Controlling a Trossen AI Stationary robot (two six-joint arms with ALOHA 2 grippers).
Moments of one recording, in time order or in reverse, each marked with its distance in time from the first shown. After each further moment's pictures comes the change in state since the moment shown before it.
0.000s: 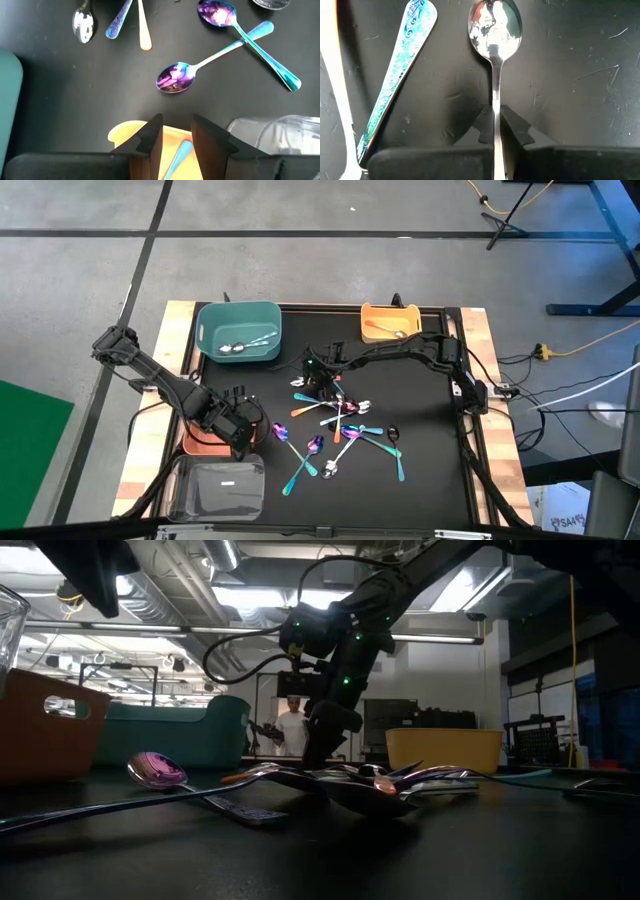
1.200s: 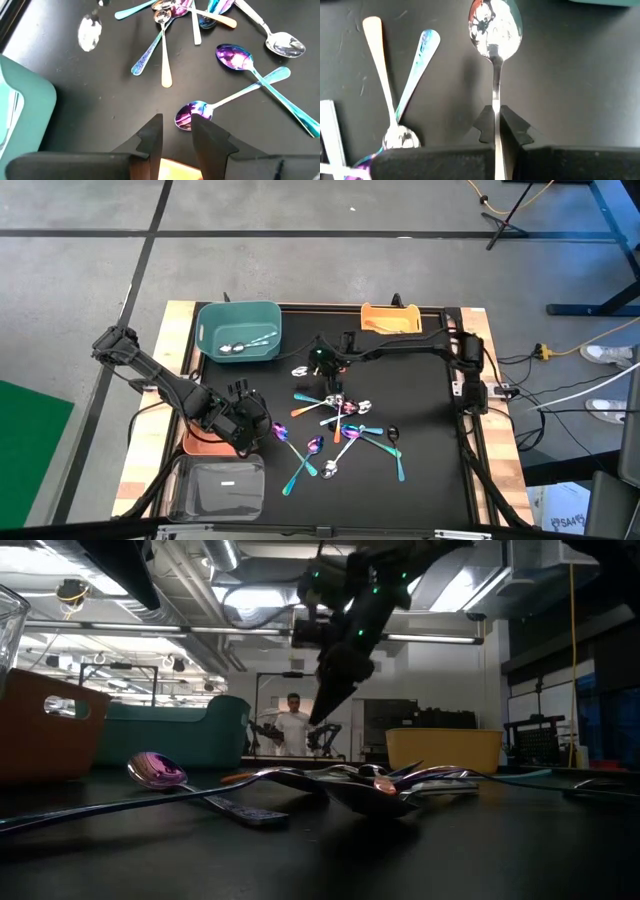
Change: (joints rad) left arm 0.006 0.000 0.000 0.065 -0.186 0.001; right arm -0.002 -0.193 -0.004 -0.107 0.022 0.003
